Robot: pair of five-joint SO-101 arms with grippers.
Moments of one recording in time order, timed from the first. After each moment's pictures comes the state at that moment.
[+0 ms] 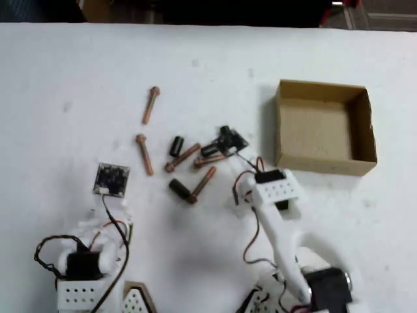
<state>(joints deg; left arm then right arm) -7.7 -104.1 97.1 73.5 -7.7 -17.2 -15.4 54.9 49.9 22.9</state>
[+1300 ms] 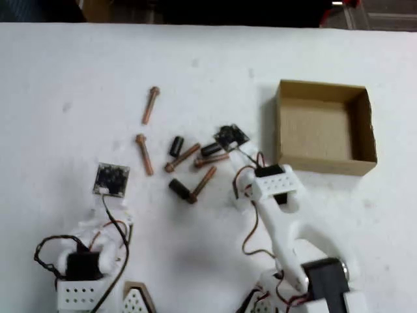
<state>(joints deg) -7.7 -104.1 97.1 73.5 -7.7 -17.1 -14.5 54.2 45.5 23.0</state>
